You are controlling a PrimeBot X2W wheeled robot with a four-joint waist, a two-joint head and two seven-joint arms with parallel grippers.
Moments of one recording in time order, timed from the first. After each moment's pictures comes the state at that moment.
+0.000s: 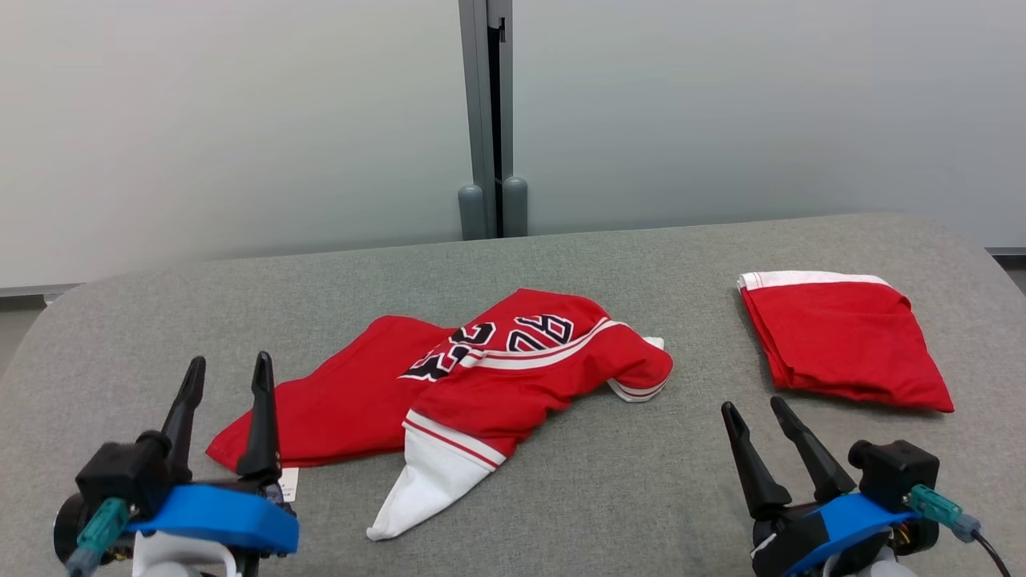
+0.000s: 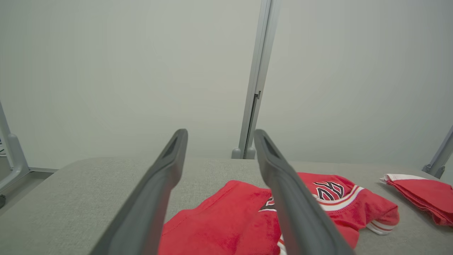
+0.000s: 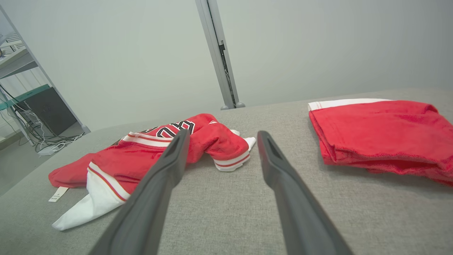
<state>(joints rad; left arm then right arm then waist) -0.16 0.46 -0.44 0.16 -0.67 0.18 -0.26 -0.15 -0.19 0.27 0.41 0.48 0.13 -0.26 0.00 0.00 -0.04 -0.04</state>
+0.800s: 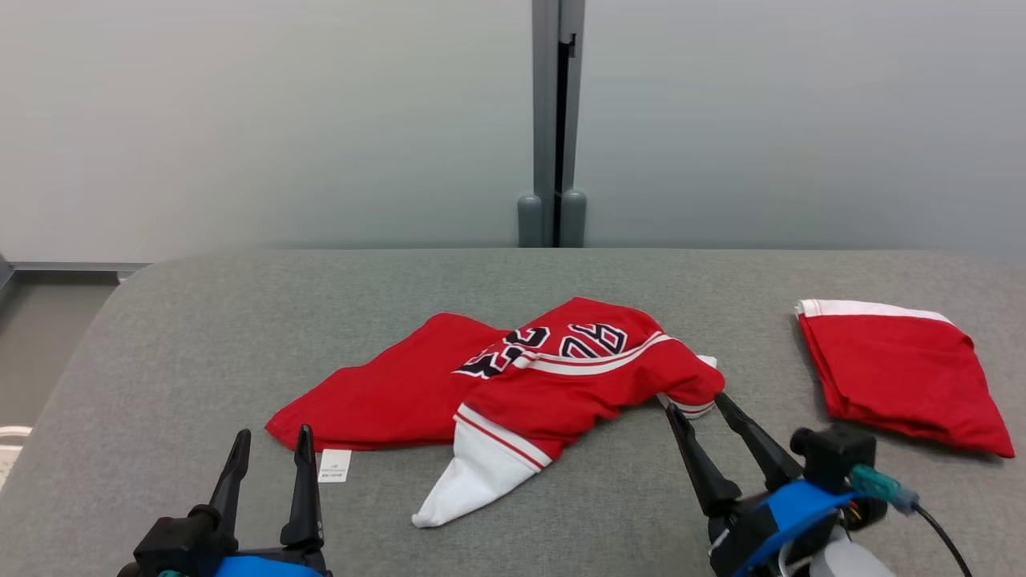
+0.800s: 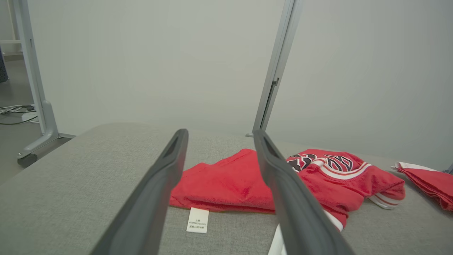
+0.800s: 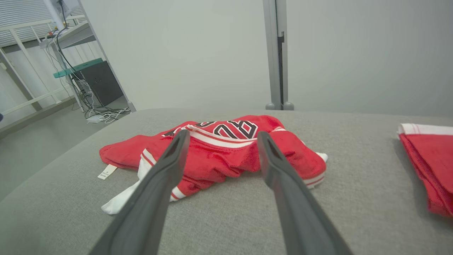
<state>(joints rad) 0.06 0.19 -0.18 0.17 -0.39 0.00 -0.26 -0.17 -0.20 0.37 0.42 0.48 0.13 -0.26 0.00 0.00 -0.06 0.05</state>
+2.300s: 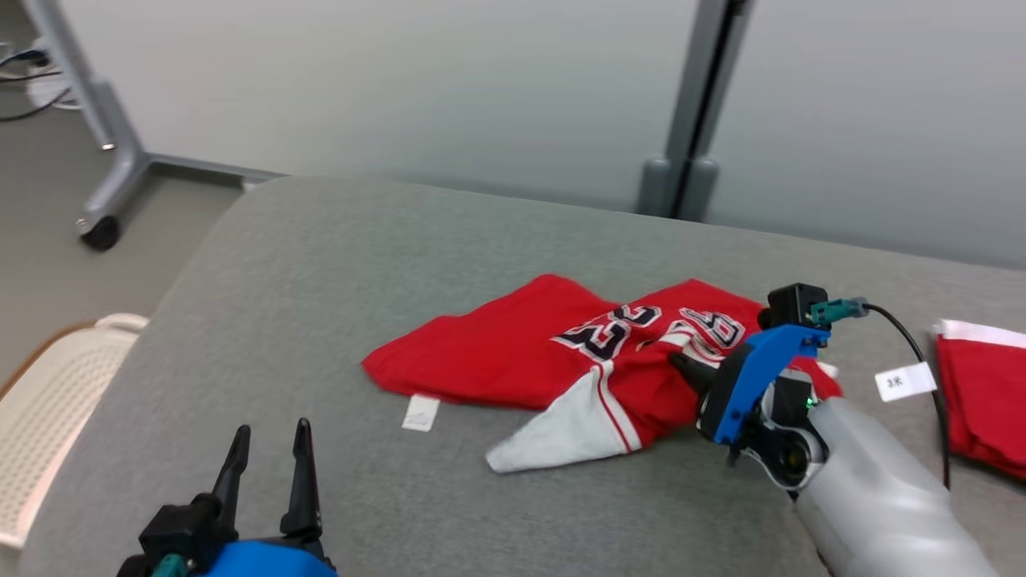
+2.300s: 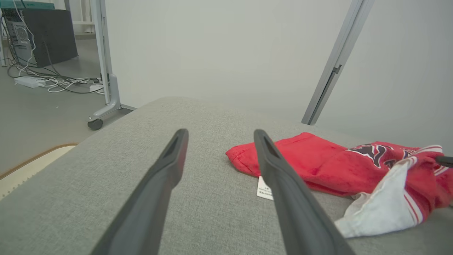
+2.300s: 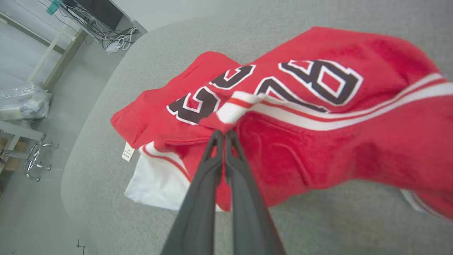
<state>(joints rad) 0.00 0.08 -0.06 0.30 -0.27 -0.10 -0.26 -0.70 -0.12 0.44 1.00 0.89 0.13 0.23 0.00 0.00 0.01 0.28</state>
